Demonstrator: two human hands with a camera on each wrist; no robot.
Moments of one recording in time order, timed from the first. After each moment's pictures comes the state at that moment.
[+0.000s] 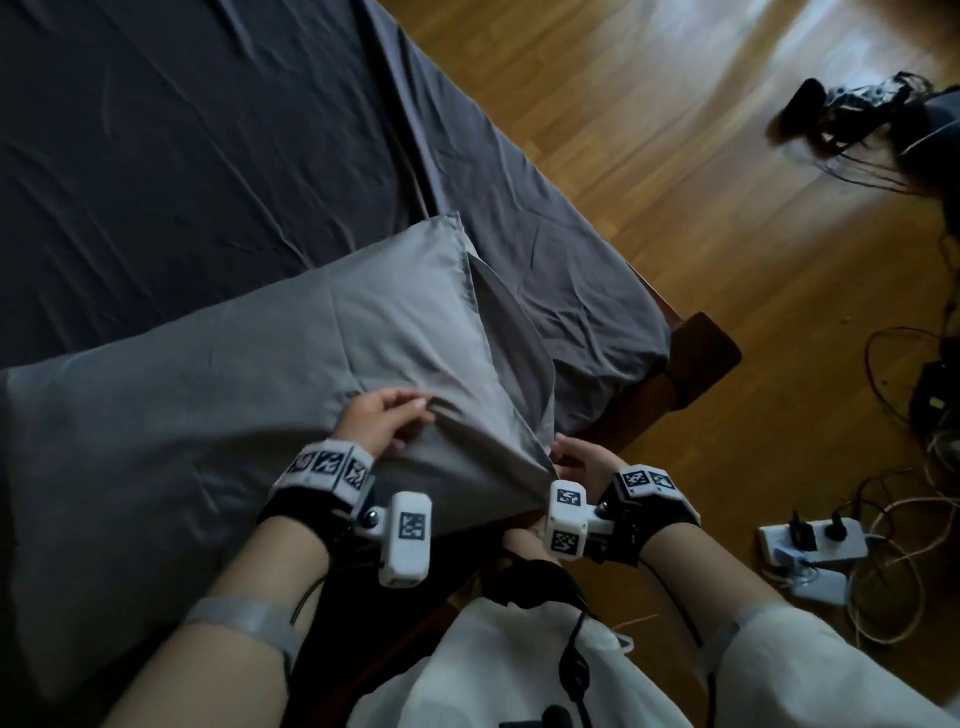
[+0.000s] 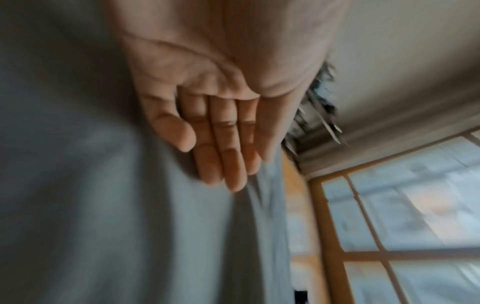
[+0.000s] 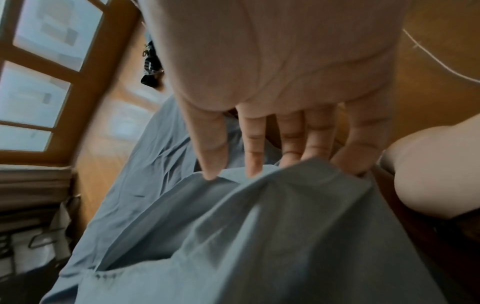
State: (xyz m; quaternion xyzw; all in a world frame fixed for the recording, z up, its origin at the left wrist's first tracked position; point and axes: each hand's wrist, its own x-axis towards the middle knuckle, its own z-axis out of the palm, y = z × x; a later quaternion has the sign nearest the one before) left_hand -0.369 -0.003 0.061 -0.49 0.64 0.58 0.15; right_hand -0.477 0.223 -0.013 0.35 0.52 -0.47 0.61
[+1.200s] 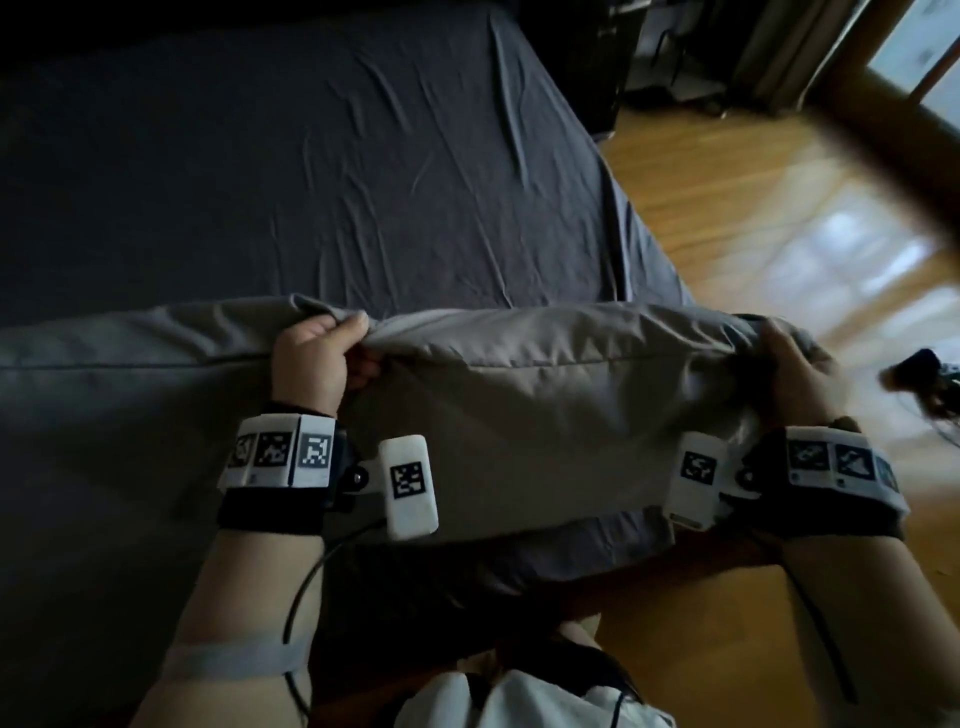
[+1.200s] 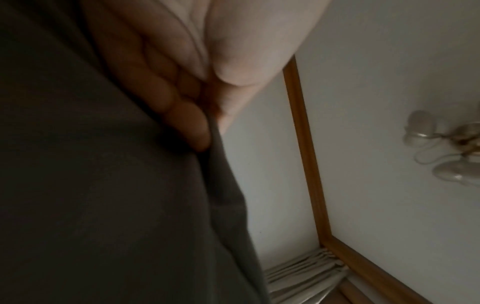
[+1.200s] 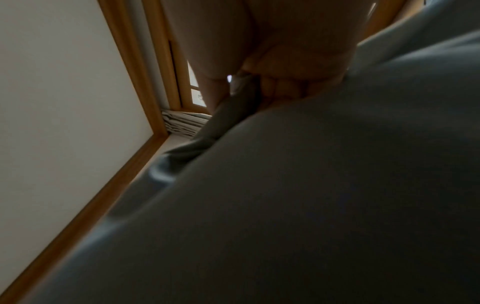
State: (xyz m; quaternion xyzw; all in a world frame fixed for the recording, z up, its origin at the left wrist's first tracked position) left_hand -0.159 -0.101 0.238 -0.54 0.53 0.55 -0.36; right_hand -0.455 0.110 0.215 -0.07 0.67 -0.71 0.21
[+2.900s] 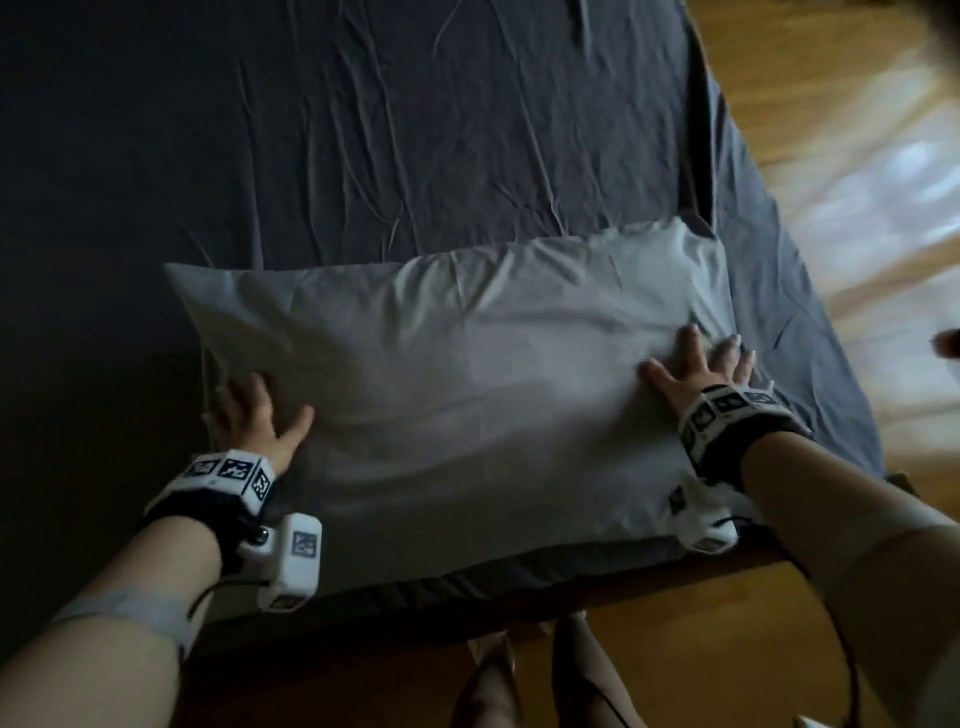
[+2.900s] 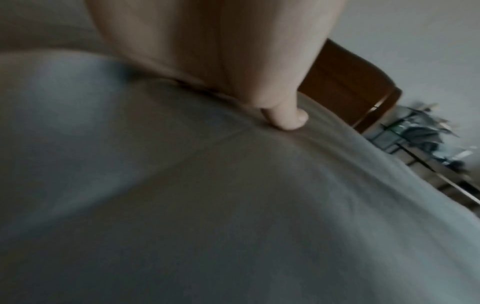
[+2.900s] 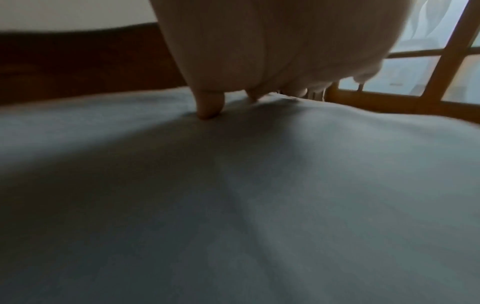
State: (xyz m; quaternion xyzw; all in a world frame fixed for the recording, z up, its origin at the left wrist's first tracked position) left_hand -0.029 -0.167 0.024 -0.70 0.63 0.30 0.12; right_hand -0.426 0.004 0.039 -0.27 0.92 0.06 0.28
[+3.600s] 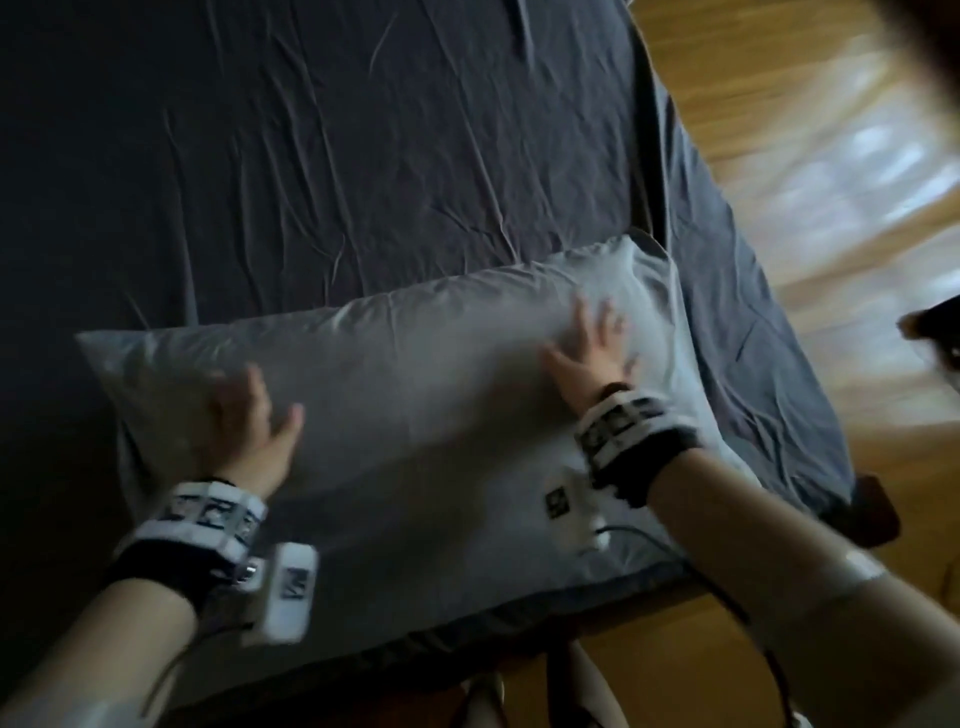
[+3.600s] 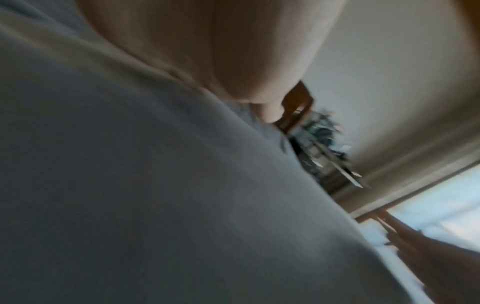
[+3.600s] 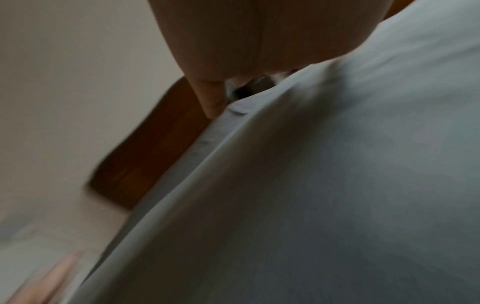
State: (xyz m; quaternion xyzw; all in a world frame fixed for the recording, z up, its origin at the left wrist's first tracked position) left_hand -0.112 -0.180 0.039 -0.65 0.69 0.30 0.09; right_hand -0.409 -0.065 0.044 -0.31 0.88 -0.12 0.33
